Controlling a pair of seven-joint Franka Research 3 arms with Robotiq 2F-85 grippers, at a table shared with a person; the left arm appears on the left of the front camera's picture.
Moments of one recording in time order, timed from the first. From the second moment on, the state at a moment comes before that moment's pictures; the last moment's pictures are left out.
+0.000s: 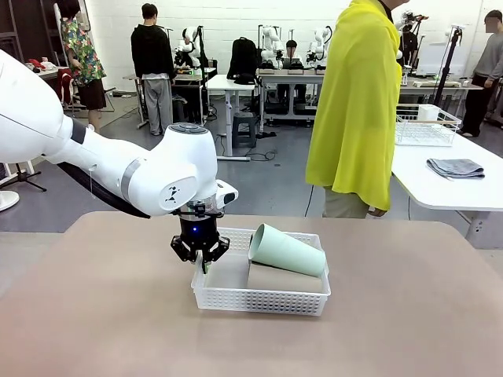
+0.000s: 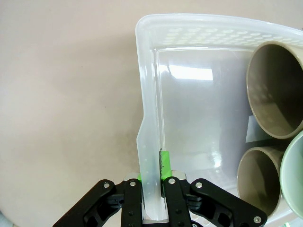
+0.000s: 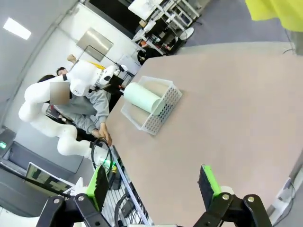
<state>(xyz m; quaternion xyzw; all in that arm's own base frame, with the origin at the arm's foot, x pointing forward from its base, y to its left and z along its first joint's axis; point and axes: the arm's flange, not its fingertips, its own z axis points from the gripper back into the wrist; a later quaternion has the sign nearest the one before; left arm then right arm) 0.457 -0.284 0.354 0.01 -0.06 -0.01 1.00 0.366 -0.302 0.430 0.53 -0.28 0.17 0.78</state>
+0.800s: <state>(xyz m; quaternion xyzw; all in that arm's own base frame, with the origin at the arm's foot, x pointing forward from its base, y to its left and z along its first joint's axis) 0.457 -0.284 0.354 0.01 -0.06 -0.01 1.00 0.359 -0.317 0.403 0.53 -0.18 0.07 0.83</state>
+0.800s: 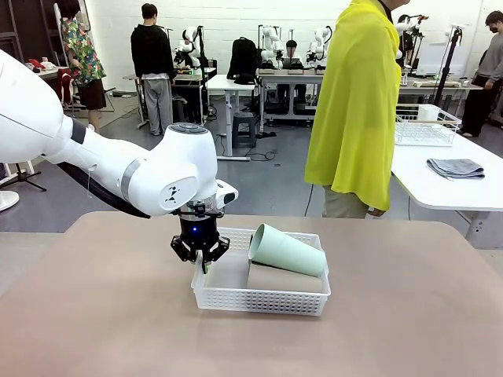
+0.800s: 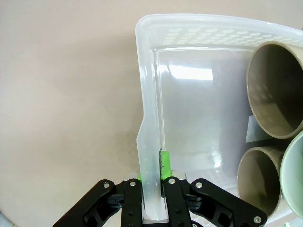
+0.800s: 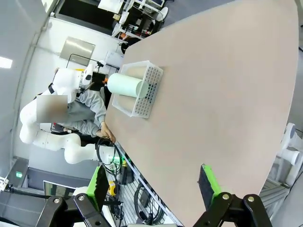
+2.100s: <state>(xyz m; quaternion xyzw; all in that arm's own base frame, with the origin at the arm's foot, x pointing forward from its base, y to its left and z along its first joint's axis) 0.464 -0.249 0.383 0.05 -0.07 -0.01 1.00 0.361 -0.314 0.403 0.53 -0.18 0.07 0.83</state>
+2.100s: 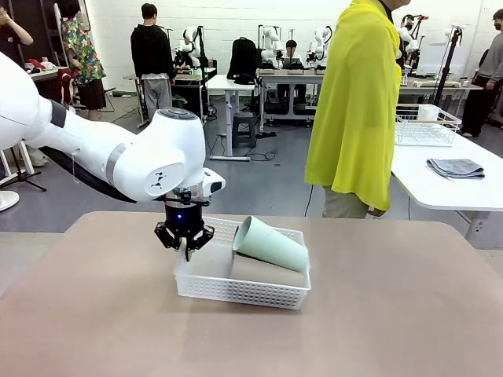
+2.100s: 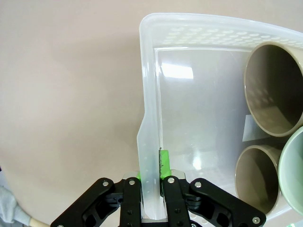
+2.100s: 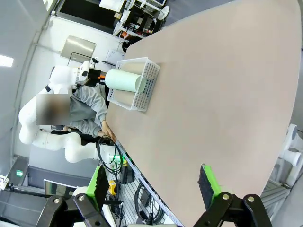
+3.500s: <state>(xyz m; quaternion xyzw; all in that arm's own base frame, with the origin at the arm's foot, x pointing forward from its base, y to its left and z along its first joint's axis) 0.462 -0.158 0.403 0.11 -0.06 0.03 0.99 0.361 -0.314 0.403 0.53 -0.18 0.07 0.83</state>
